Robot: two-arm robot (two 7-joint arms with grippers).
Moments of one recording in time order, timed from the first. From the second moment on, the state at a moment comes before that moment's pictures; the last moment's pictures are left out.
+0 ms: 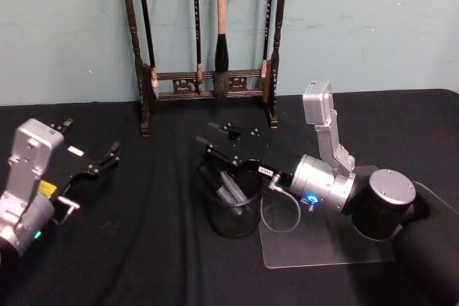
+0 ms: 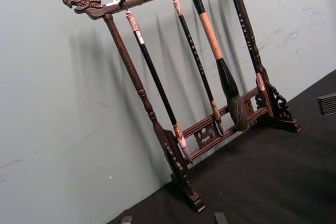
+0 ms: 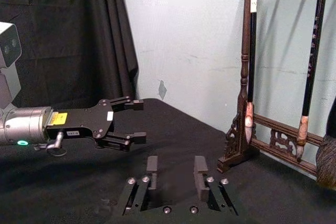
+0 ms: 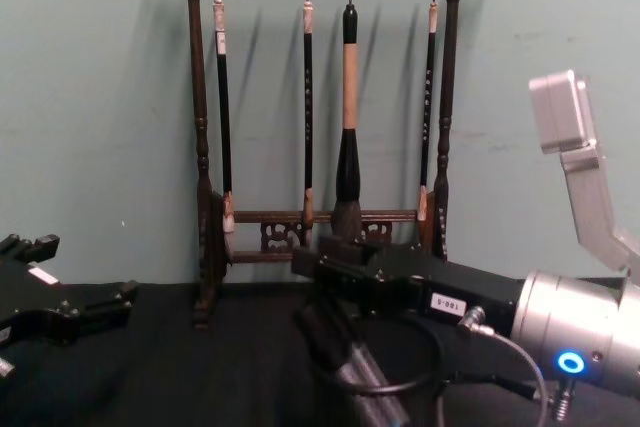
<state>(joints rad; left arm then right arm) -0.20 0.60 0.45 -1.41 -0.25 -0.12 0.03 0.57 0.19 -0.53 -0.89 0.52 -0.24 0.82</state>
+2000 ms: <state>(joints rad) -0.20 0.60 0.45 -1.41 -0.25 -0.12 0.03 0.29 0.38 -0.36 -1.25 0.46 -0.06 0.45</state>
